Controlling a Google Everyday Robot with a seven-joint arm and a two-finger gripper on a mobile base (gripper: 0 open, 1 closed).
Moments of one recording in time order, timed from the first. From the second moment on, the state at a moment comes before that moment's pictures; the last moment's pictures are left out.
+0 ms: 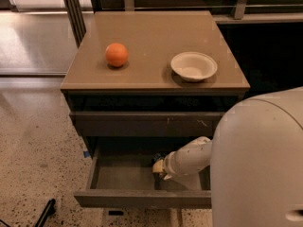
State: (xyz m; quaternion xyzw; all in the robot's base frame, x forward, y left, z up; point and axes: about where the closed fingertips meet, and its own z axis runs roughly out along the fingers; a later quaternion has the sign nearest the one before) arm 0.530 -0.064 0.446 0.01 0.98 0.15 0.14
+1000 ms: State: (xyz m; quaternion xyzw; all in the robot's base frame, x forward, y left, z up) arm 0.530 -0.064 0.446 0.01 0.98 0.15 0.14
